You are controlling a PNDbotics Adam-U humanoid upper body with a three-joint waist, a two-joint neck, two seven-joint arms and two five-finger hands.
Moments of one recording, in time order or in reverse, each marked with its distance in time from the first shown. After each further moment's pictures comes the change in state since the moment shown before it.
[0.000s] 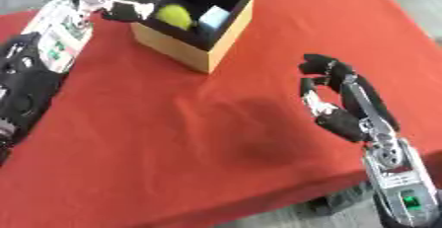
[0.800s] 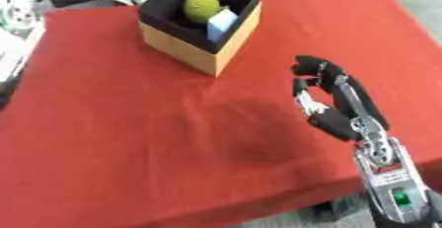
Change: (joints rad) left arm 0.296 0.248 0.029 -0.595 0.639 0.062 0.027; right arm 0.019 0.005 -0.010 0.000 0.000 0.001 -0.010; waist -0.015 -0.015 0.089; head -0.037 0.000
